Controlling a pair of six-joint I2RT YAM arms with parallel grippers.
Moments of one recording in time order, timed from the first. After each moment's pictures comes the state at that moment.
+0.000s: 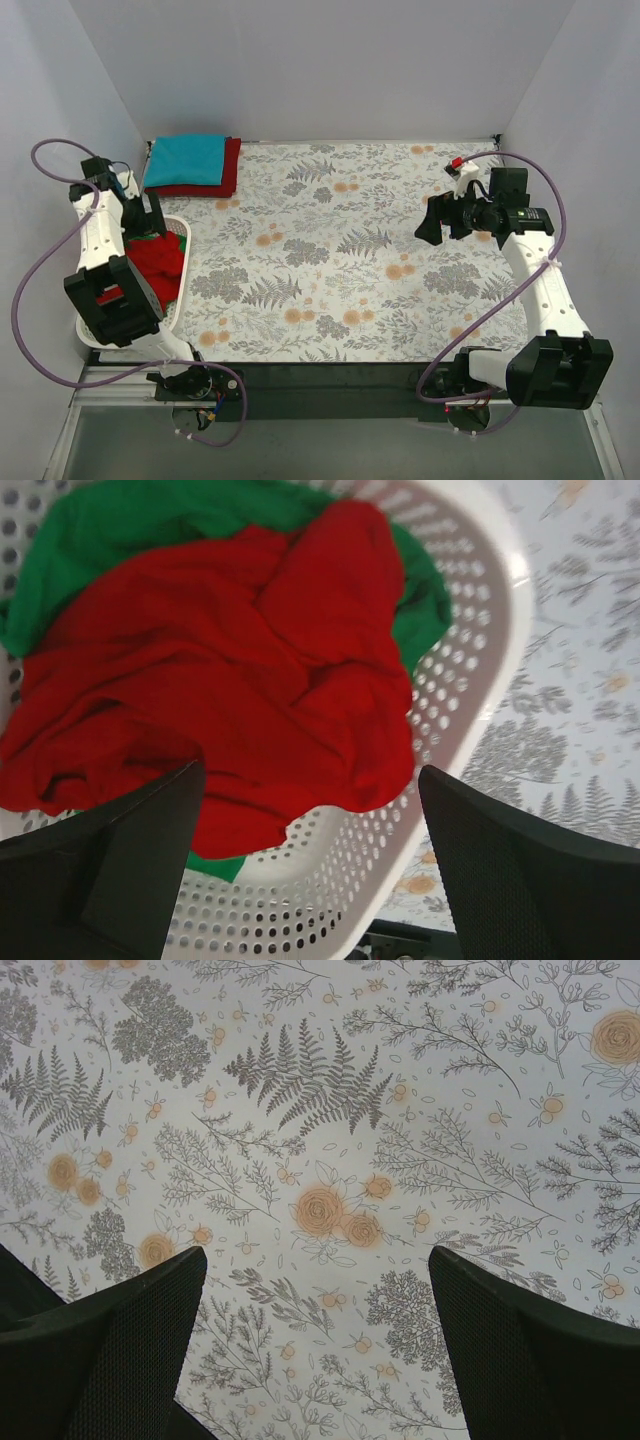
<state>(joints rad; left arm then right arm) 0.43 1.63 1.50 -1.03 0.09 0.09 -0.01 1.20 1.11 -0.73 -0.63 -0.24</state>
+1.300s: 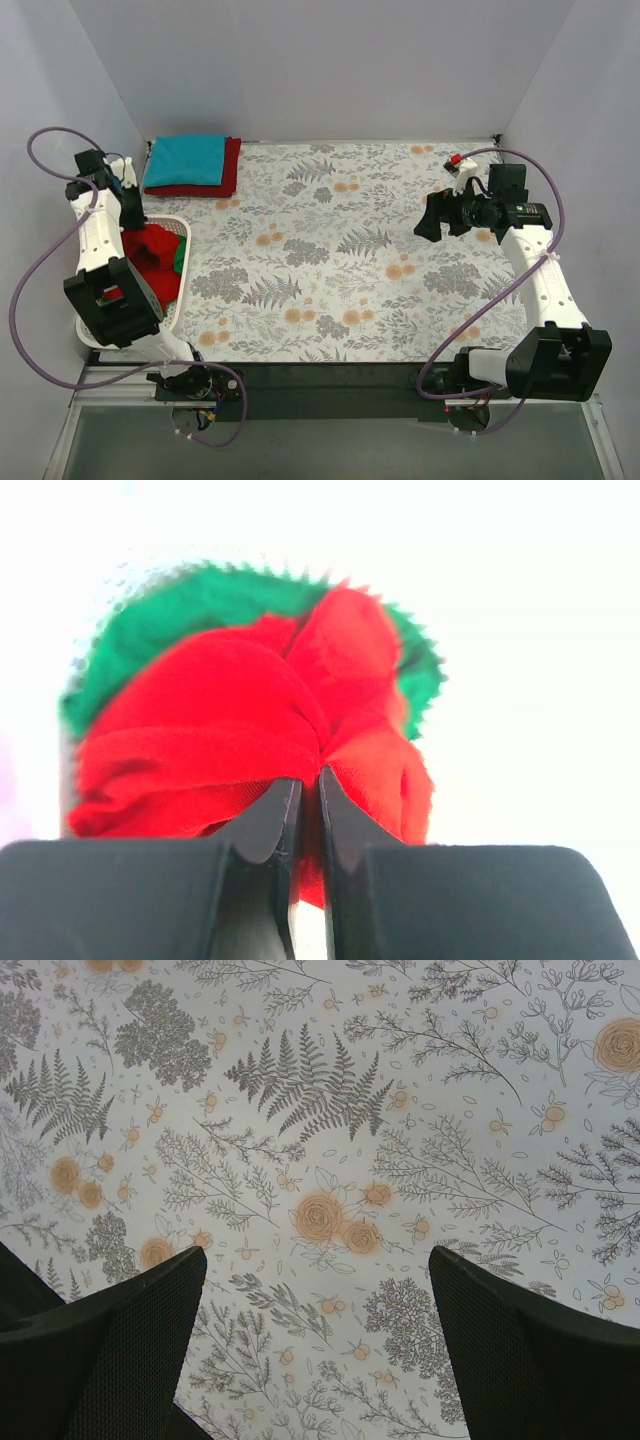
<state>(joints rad) 0.43 1.64 1.46 -0.91 0.09 0.19 -0.01 1.25 1.14 -0.73 -0.65 -0.24</state>
